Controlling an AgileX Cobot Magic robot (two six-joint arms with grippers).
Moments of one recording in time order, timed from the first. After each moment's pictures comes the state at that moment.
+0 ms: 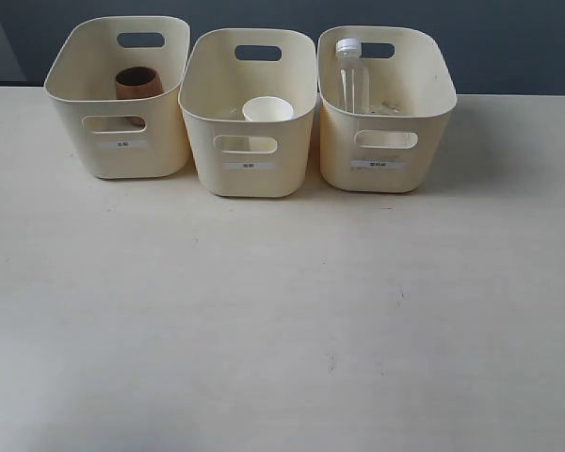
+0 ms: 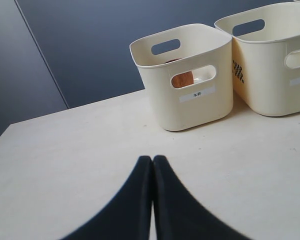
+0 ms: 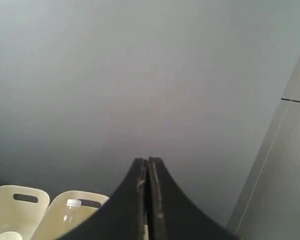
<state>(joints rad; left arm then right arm) -0.08 0.00 0.00 0.10 0.23 0.12 0.08 1.08 -1.98 -0.05 1.09 -0.10</state>
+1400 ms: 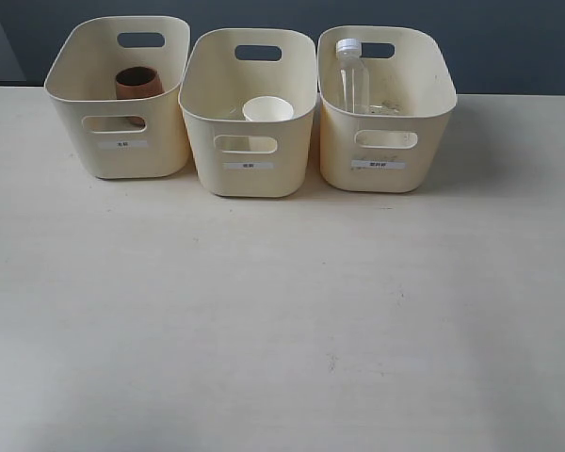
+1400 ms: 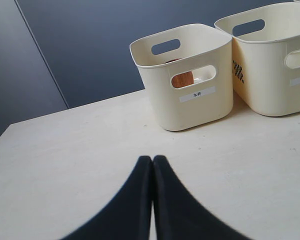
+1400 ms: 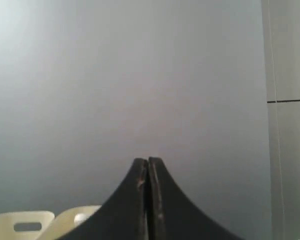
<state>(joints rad) -0.08 0.00 0.00 0.10 0.23 0.12 -0.02 0.02 -0.27 0.16 0.01 -0.08</state>
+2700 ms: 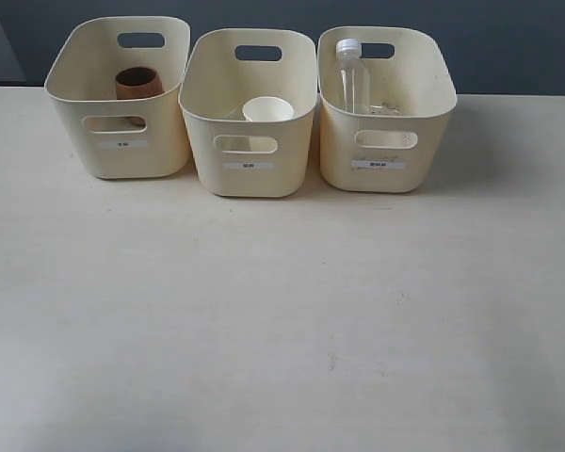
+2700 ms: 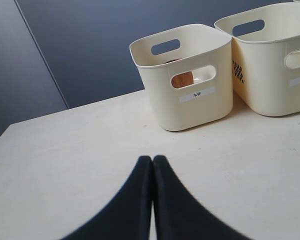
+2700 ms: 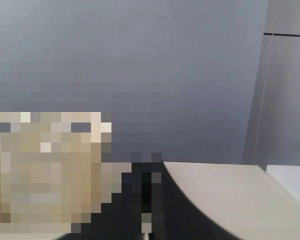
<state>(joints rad) -0.08 0.00 0.00 0.10 0.23 0.12 -0.04 0.01 0.00 0.08 0.00 -0.13</state>
